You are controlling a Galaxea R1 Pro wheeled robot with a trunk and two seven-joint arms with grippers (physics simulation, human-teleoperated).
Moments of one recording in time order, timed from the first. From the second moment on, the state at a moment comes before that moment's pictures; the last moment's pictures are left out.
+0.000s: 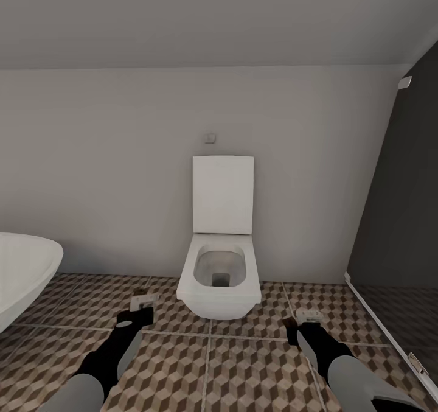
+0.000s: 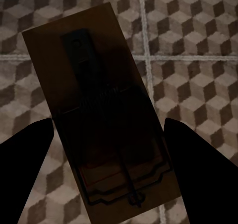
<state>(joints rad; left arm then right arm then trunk) -0.57 0.02 -0.07 -0.59 0.15 0.16 0.23 -0.69 0.00 -0.13 -0.30 0.13 0.36 -0.14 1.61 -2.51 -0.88</state>
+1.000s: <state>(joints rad) -0.57 0.01 -0.07 -0.58 0.14 0.16 0.24 -0.69 0.00 -0.13 -0.30 0.13 0.35 -0.14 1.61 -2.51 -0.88</state>
